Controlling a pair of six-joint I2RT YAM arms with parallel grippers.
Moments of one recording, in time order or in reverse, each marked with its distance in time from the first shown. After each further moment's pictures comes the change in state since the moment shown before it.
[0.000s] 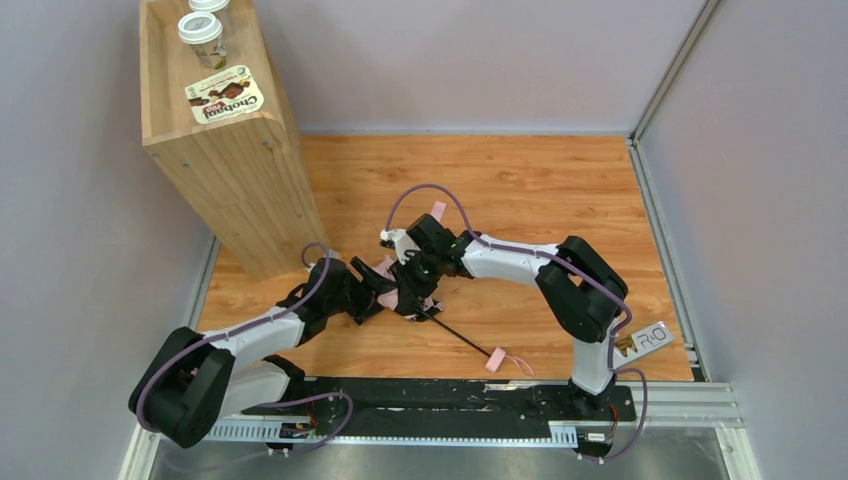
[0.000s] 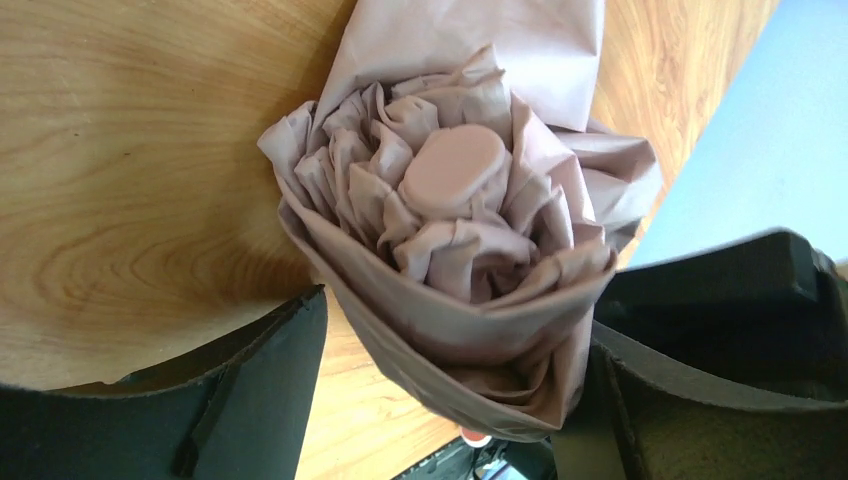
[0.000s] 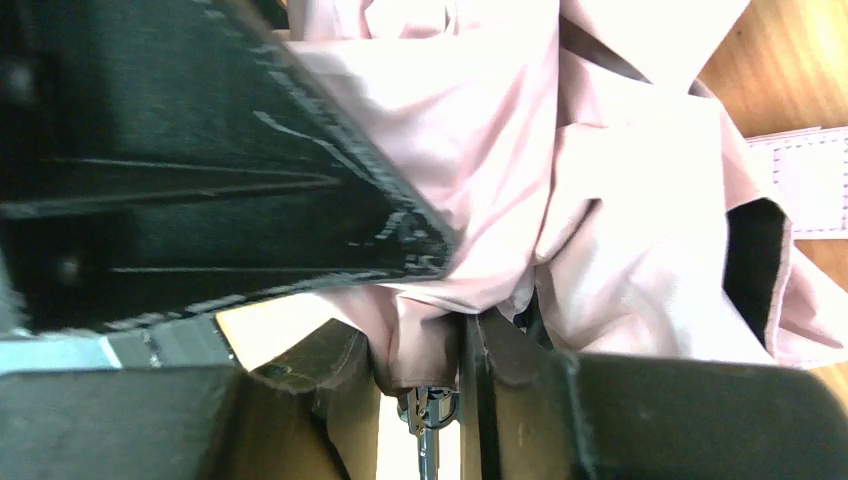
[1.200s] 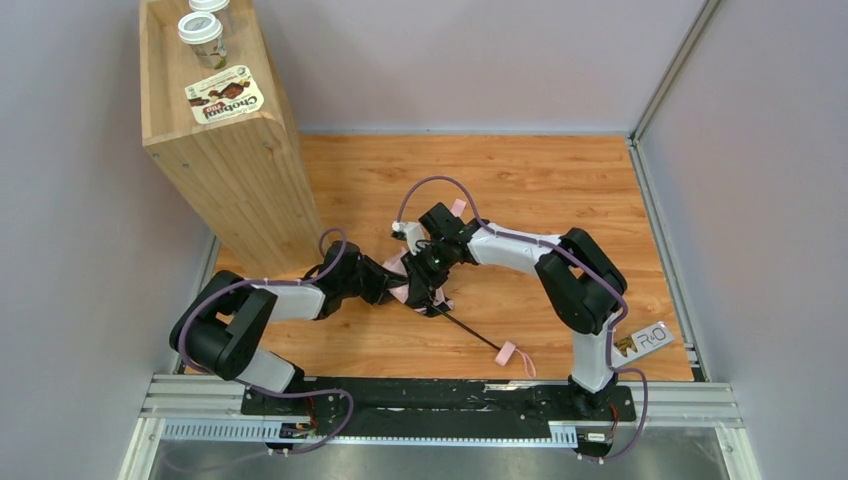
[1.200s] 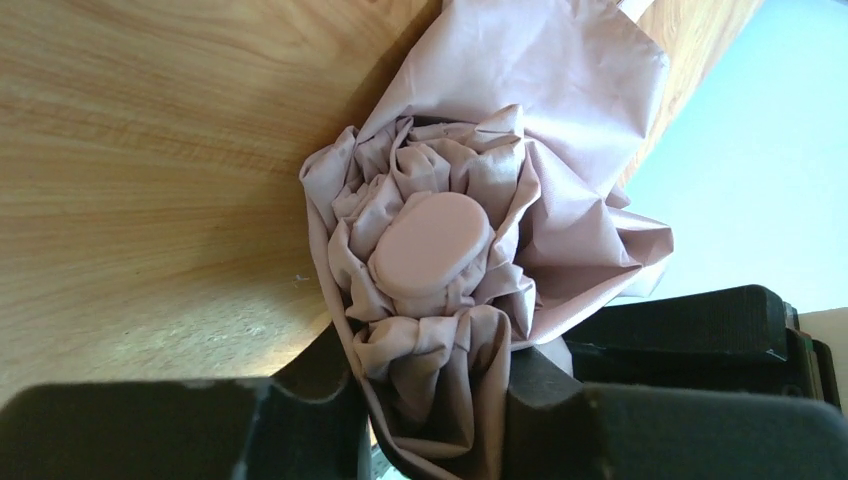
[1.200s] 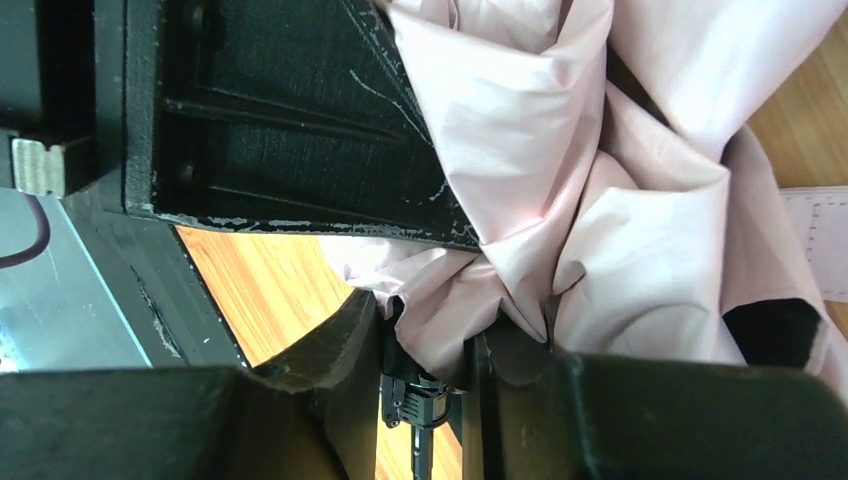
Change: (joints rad) left arm 0.027 0.343 0.119 0.172 0.143 -0.113; right arm -0.113 0.043 0.035 -0.071 -0.166 -0.040
